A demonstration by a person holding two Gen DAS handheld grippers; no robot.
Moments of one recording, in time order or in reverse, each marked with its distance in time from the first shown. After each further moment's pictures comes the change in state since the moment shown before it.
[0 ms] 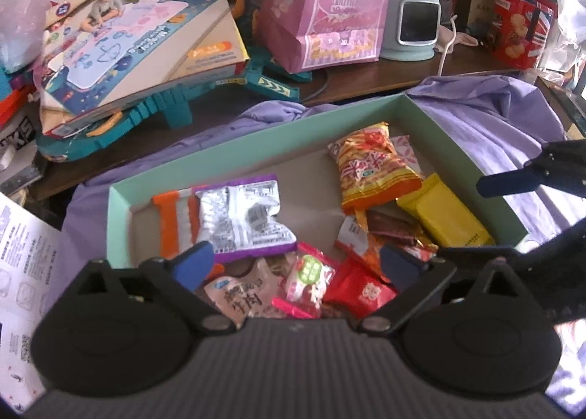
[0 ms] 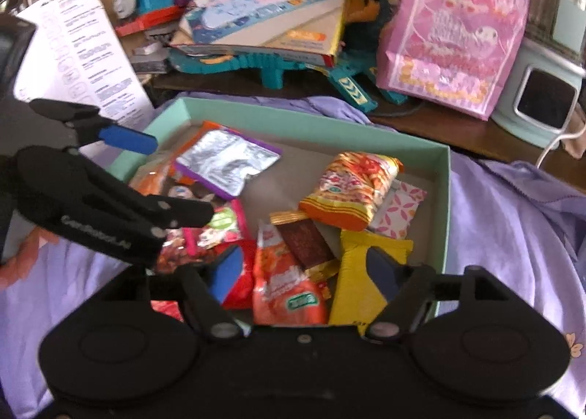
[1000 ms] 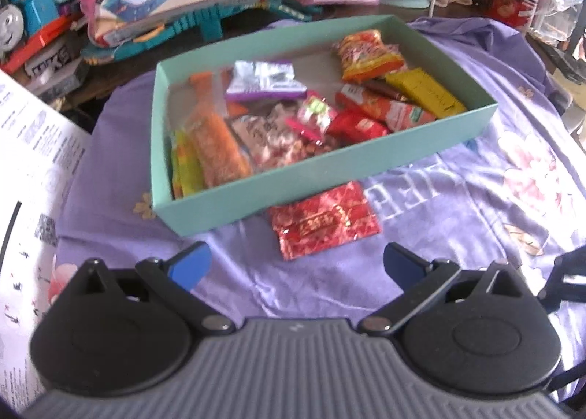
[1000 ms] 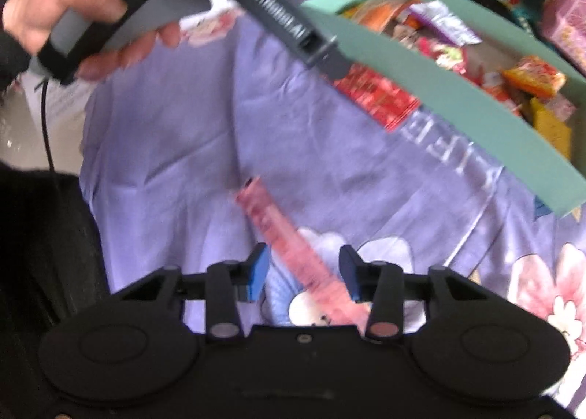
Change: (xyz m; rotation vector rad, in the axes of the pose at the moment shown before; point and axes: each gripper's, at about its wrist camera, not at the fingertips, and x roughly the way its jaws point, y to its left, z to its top) left arm -0.068 0.004 -0.134 -0.038 0.097 0.027; right arm -0.070 0.135 -0.158 -0.351 0.242 0.261
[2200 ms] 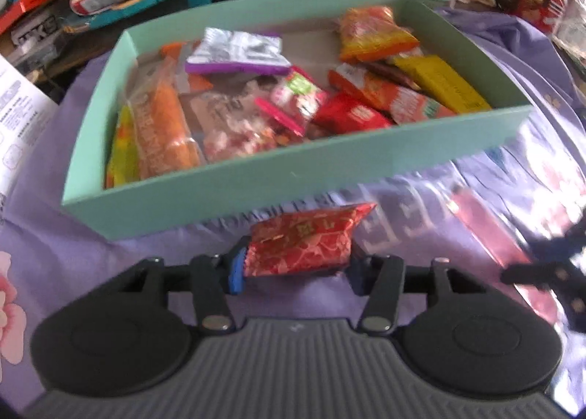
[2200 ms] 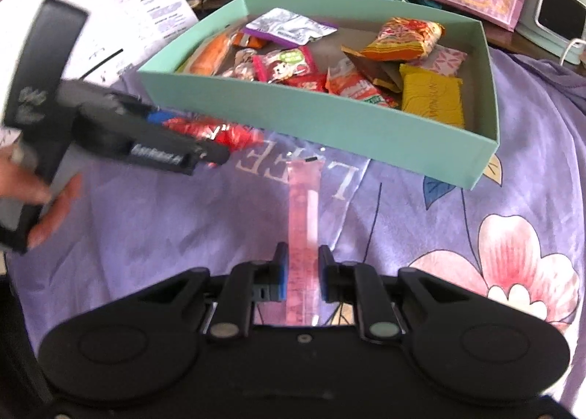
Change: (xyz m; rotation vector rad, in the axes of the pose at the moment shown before) left arm 0.070 -0.032 0.007 -0.075 0.019 -0.001; right arm 0.007 -0.110 -0.015 0.350 -0.132 -0.129
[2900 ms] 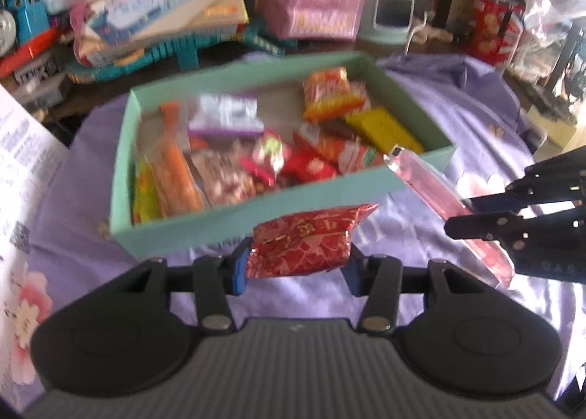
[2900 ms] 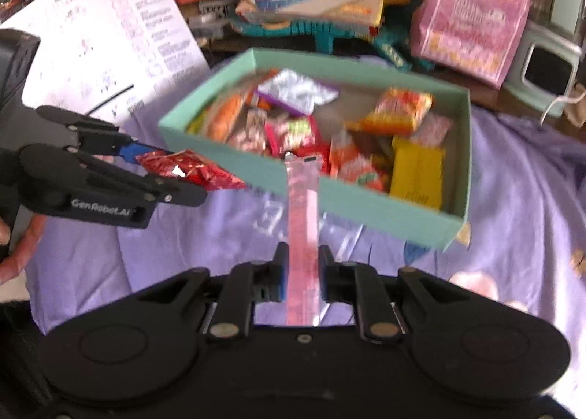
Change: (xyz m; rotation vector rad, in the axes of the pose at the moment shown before) left arm -0.095 -0.001 0.008 0.027 -0.130 -0.078; right arm -0.052 0.022 0.038 -0.050 -0.111 -0.051
